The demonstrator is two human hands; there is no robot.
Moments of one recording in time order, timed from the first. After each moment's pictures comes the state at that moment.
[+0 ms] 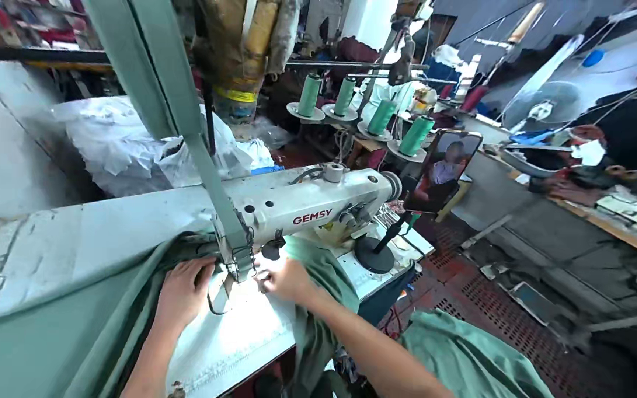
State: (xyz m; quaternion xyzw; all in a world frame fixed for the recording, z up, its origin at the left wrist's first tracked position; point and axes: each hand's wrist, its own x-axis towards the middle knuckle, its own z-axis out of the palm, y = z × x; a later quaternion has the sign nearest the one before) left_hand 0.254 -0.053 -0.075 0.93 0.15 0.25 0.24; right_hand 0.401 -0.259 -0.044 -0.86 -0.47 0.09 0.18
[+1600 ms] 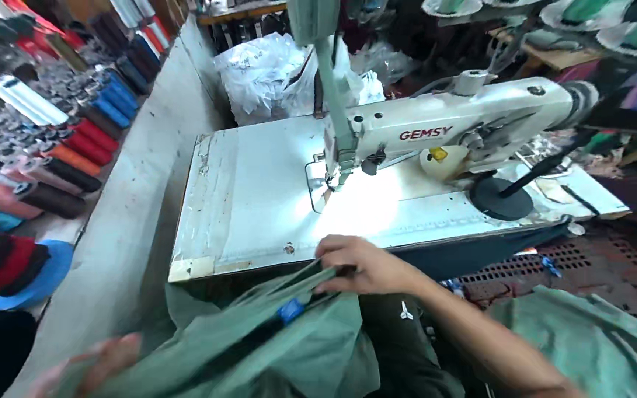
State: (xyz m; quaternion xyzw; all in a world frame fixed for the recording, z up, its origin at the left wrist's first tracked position) left_hand -0.102 -0.204 0.081 0.68 0.09 0.51 0.52; right_hand 0.270 -0.324 0.005 -0.47 -0.76 0.19 0.41
